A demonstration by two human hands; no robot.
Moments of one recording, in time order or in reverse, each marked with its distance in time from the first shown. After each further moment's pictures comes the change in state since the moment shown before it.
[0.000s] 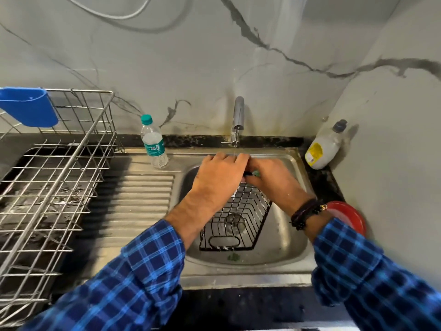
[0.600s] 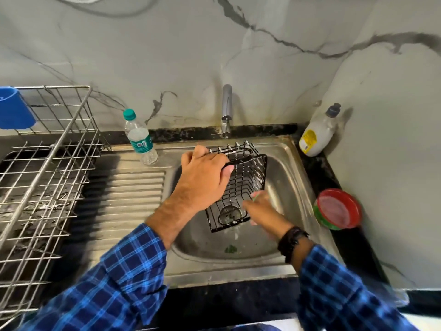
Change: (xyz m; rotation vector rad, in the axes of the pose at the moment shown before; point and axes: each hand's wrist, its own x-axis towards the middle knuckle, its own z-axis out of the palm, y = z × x) left_hand -0.011 -0.013 0.023 -0.270 0.040 -0.073; right_hand -0.064 0.021 0.077 0.430 -0.316 0.621
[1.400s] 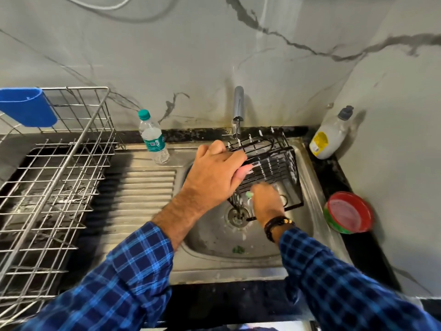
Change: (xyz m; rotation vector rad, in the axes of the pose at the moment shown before) left_hand -0.005 0.005 -0.014 0.046 0.319 0.262; right_hand 0.048 -0.001 0.017 -0.534 0.382 -0.134
